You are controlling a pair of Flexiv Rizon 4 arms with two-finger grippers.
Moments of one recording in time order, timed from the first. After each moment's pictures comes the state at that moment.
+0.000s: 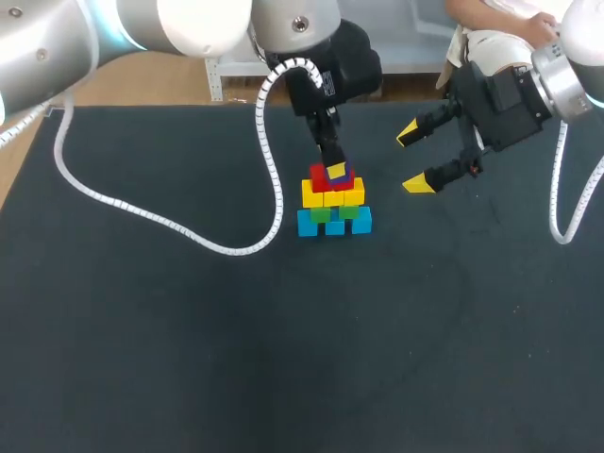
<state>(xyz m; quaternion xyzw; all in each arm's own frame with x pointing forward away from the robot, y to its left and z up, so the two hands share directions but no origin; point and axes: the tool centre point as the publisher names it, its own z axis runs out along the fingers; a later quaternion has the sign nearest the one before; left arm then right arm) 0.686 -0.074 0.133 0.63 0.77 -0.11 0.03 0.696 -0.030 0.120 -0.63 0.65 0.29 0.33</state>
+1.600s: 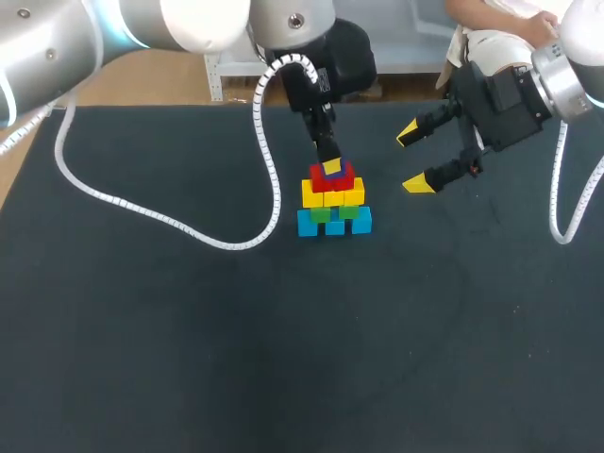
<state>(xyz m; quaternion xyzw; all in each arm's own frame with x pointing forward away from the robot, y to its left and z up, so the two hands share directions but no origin) 0.702 -0.069 0.125 0.63 0.77 -0.11 0.03 0.696 -0.030 0.120 -0.63 0.65 0.29 0.33</state>
